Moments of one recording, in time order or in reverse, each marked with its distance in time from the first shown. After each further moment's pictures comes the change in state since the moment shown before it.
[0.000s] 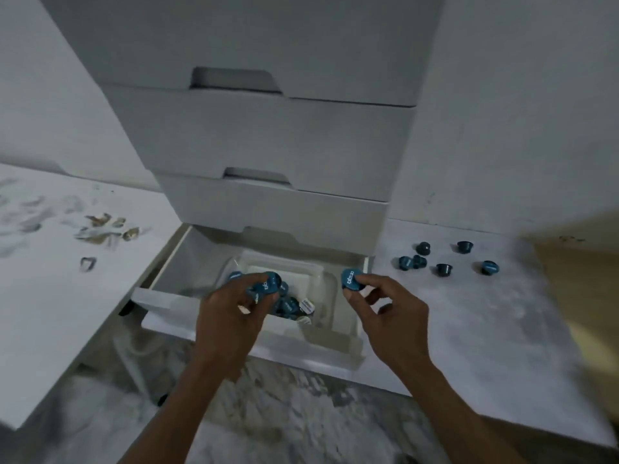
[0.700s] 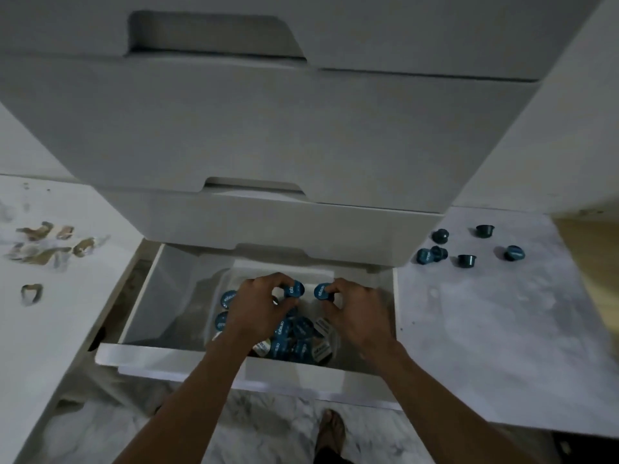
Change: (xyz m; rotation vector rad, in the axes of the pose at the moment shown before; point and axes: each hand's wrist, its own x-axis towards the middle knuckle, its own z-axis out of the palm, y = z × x) left_hand 0.111 -0.118 0.091 0.090 -0.540 -0.027; right_hand 0.058 0.073 0.127 -0.524 -0.425 0.258
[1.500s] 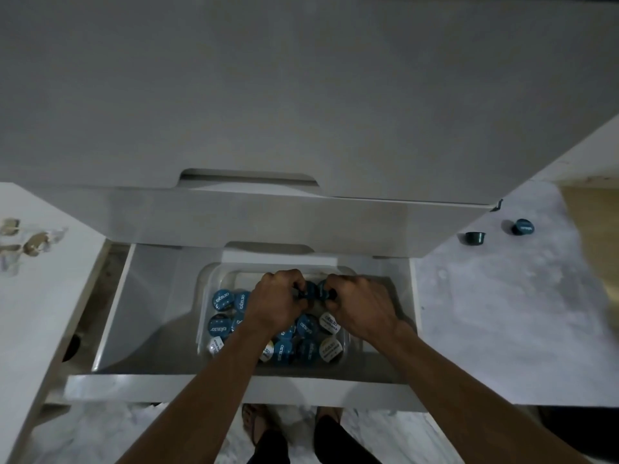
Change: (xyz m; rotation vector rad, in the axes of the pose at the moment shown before) left_hand 0.043 -0.033 0.049 0.027 -0.293 -0.108; right_hand 0.028 0.008 0.019 -0.333 -0.250 -0.098
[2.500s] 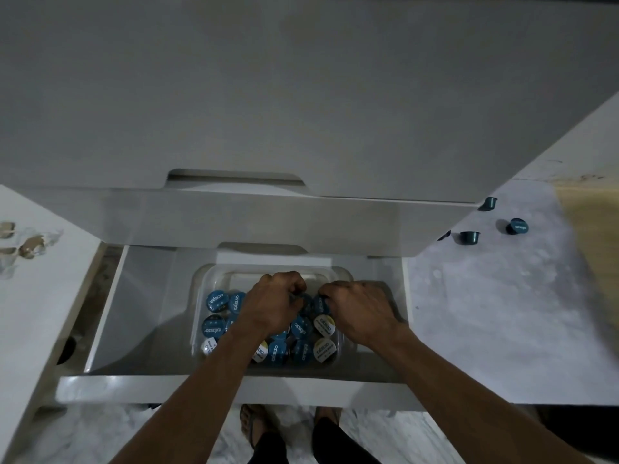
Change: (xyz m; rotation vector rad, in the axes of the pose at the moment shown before) left_hand -0.006 0.008 -0.003 0.028 -0.020 0.047; right_hand -0.004 0.009 0.009 -0.095 -0.026 -0.072
